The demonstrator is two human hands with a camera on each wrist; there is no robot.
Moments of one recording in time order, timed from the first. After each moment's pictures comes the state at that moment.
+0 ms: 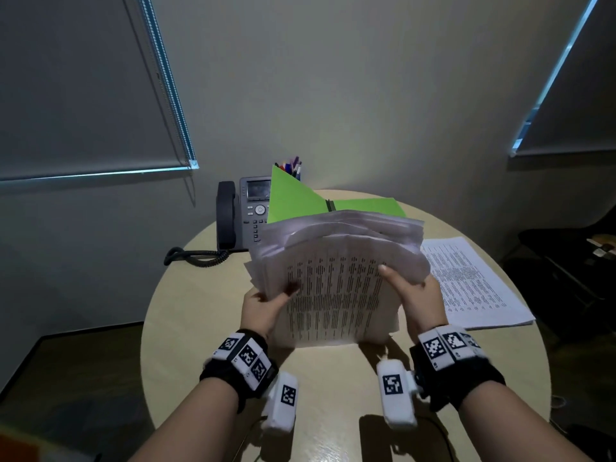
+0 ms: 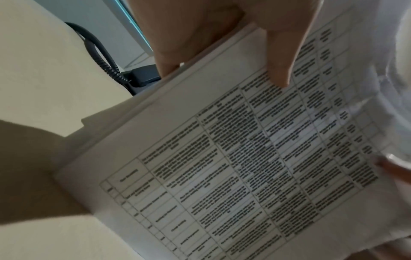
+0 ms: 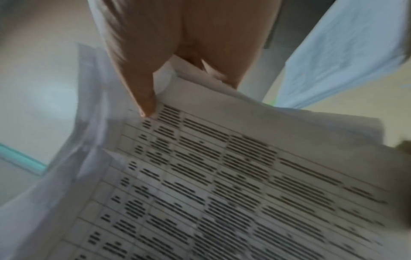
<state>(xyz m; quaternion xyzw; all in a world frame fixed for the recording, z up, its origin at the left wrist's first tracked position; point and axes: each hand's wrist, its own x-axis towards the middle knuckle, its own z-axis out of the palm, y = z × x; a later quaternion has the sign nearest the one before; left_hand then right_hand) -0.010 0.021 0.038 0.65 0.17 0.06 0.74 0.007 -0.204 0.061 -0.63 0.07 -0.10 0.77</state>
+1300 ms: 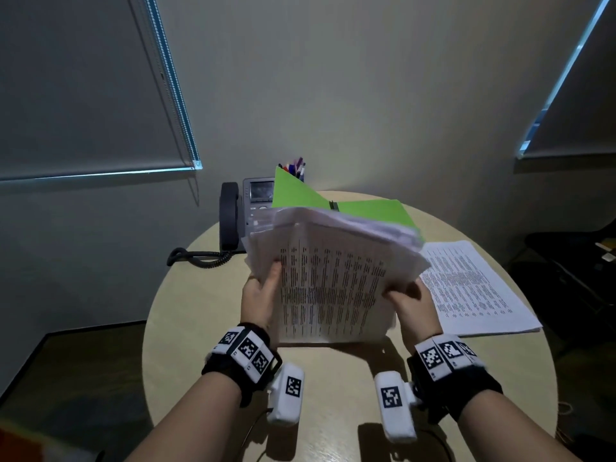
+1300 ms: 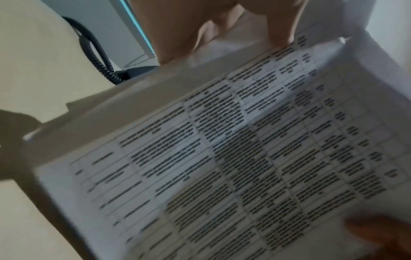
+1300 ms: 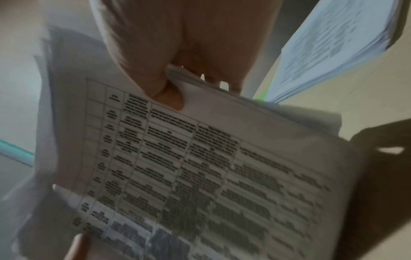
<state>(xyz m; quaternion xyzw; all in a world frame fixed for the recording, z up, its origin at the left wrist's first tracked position) 0.004 0.021 0.049 0.65 0.18 0.13 0.73 0.014 -0.199 0.049 -0.68 0.08 -0.06 0.72</state>
